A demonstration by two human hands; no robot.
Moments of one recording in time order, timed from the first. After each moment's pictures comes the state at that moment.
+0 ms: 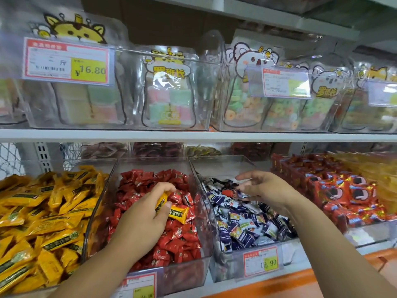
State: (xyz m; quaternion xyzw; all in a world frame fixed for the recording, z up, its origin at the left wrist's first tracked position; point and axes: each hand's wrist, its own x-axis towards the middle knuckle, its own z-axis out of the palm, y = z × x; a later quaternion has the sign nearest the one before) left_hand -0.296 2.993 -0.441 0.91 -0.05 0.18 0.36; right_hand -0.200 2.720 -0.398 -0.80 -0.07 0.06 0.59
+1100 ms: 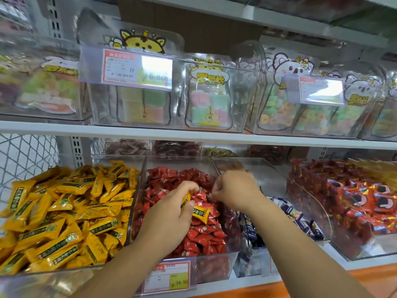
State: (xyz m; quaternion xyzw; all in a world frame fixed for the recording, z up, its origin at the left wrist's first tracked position) left_hand -0.315 3.006 -0.434 0.92 -0.06 0.20 0.33; right_hand -0.225 2.850 -0.387 -0.97 -0.18 -0.13 0.02
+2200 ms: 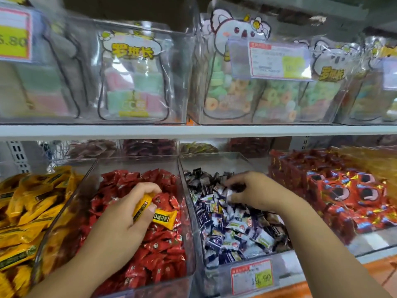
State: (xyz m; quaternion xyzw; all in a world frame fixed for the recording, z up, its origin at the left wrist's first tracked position) left_hand -0.291 2.985 -0.435 0.91 -0.07 0.21 0.34; right_hand -0.171 2.716 -0.398 -0.97 -0.18 0.00 0.16
